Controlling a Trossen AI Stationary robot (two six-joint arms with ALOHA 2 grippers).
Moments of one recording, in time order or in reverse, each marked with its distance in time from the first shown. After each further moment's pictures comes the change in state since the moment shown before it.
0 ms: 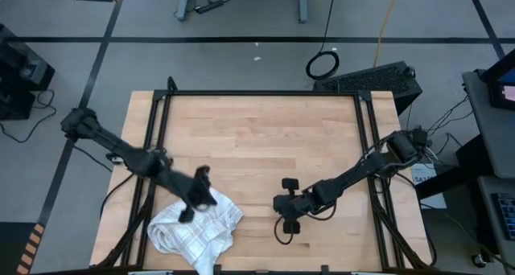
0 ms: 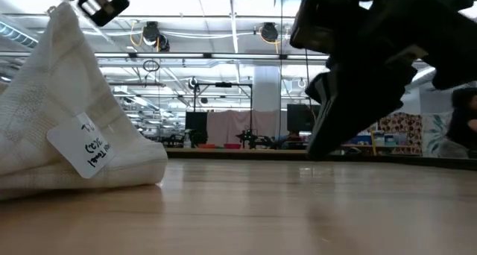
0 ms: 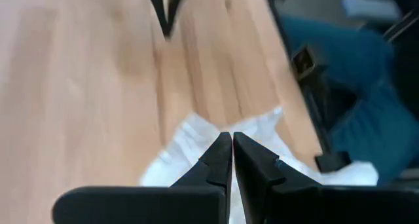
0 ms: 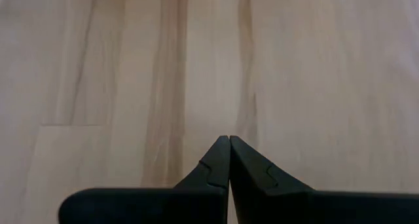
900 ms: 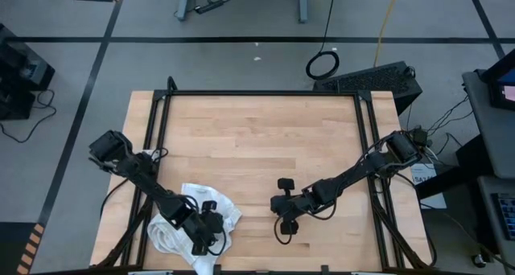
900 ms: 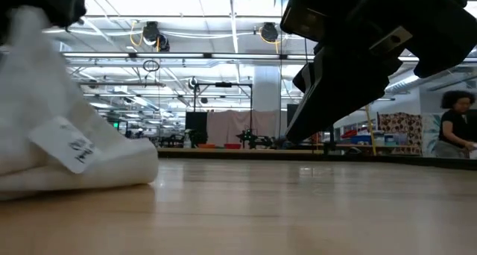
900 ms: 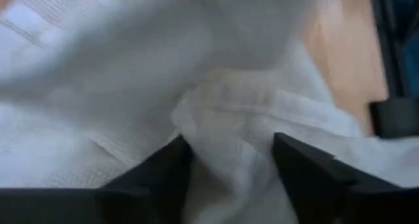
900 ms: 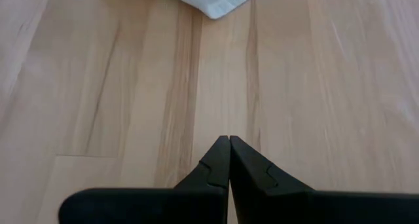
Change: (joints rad) left arm -0.200 0.525 0.002 0.227 -0.016 -0.220; right arm -0.004 -0.003 0.000 0.101 0.006 -0.075
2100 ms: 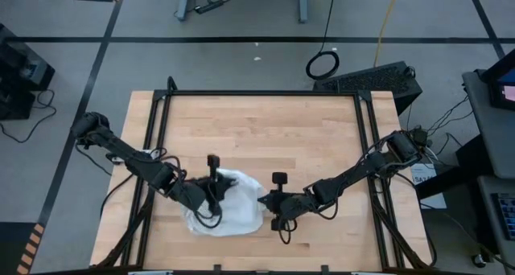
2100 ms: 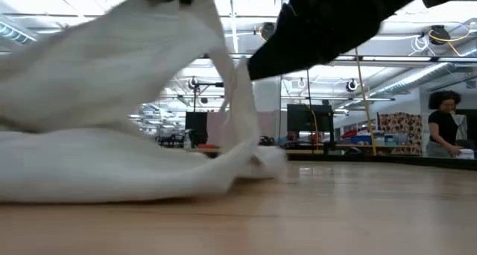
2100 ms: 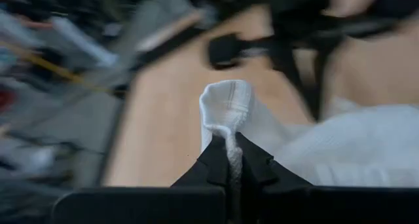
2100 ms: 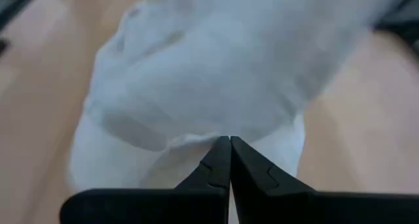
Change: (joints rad) left arm 0.214 -0.367 0.082 0.020 -0.653 0.837; right arm 0.000 -0.008 0.000 0.279 0.295 -0.249
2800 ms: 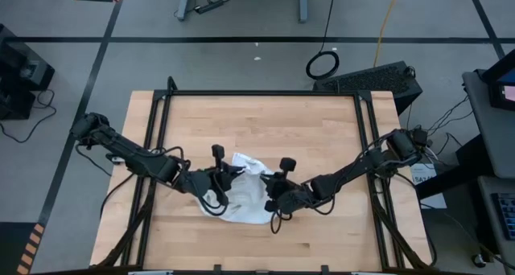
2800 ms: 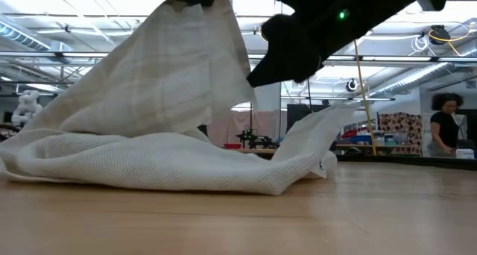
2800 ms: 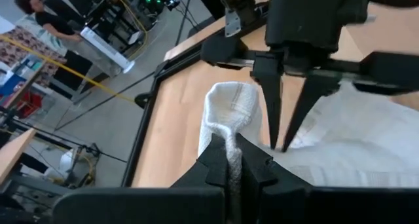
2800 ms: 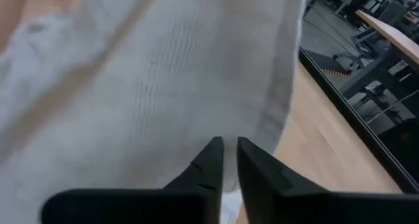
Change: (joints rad) left arm 0.090 0.007 0.000 0.091 0.049 0.104; right arm -0.039 -0.011 0.000 -0.079 0.307 0.042
